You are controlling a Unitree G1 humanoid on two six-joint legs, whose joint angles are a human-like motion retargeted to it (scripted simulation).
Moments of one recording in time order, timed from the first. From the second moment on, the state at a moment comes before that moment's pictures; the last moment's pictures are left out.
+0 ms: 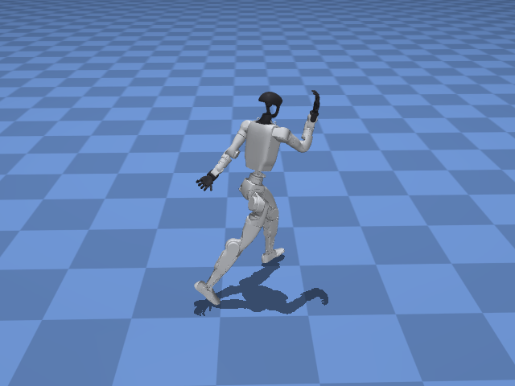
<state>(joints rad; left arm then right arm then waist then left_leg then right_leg) 0.51 0.13 0.36 1.70 1.23 0.13 -0.54 -1.15 -0.28 -0.11 -0.13 1.06 -0.59 0.14 0.31 -0.14 -0.08 -1.03 0.25 0.26 0.81 -0.19 -0.16 0.20 -0.06 -0.38 0.10 0.16 0.26</state>
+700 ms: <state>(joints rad) 0.41 0.31 0.20 1.45 1.07 -0.01 -0.53 -0.85 -0.34 -0.02 -0.16 1.10 -0.49 0.18 -0.28 0.07 -0.02 -0.09 -0.09 -0.05 0.38 -0.16 -0.04 -0.21 0.08 -0.01 0.29 -0.16 -0.09</state>
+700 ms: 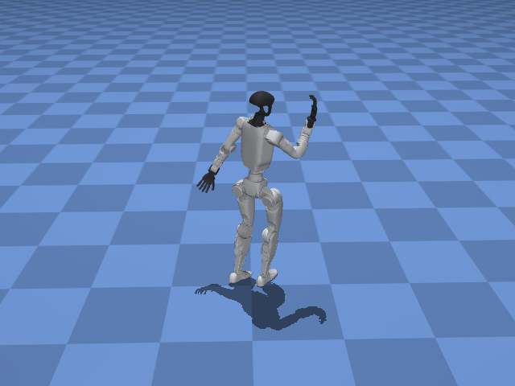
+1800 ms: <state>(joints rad) -0.97 0.80 -0.05 0.29 0.55 -0.61 0.16 0.66 -0.28 -0.37 1.65 -0.31 0.04 0.20 -0.66 0.07 0.07 0.08 0.02 0.06 0.23 -0.28 -0.05 -0.38 -0.05 -0.05 0.23 0.06 0.04</state>
